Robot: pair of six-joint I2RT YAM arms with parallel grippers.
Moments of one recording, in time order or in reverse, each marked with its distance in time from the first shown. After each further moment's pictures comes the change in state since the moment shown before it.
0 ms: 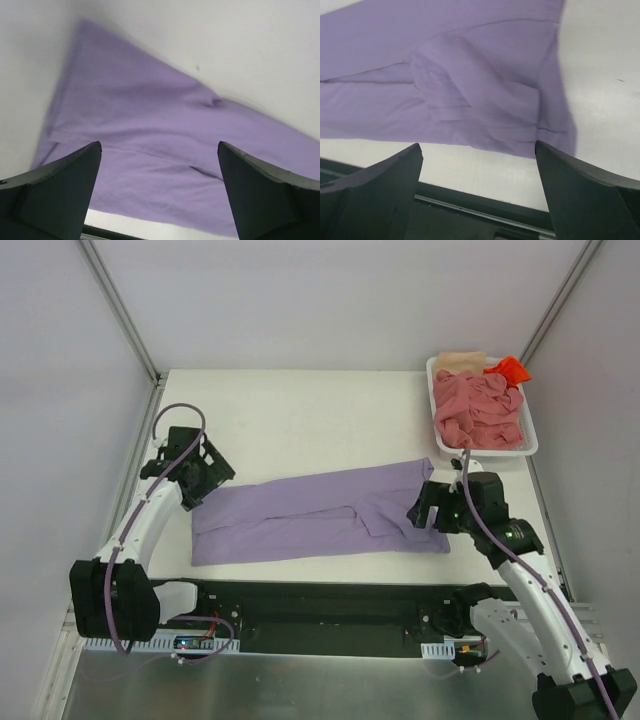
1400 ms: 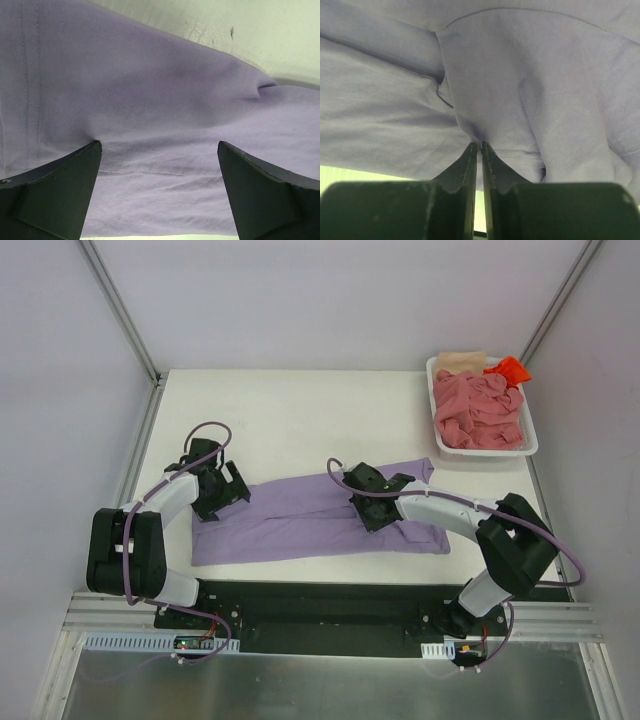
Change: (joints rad) left arm -0.055 0.254 -0.119 0.204 0.191 0.127; right arm 0.536 0.909 0.280 0.149 0.243 -0.079
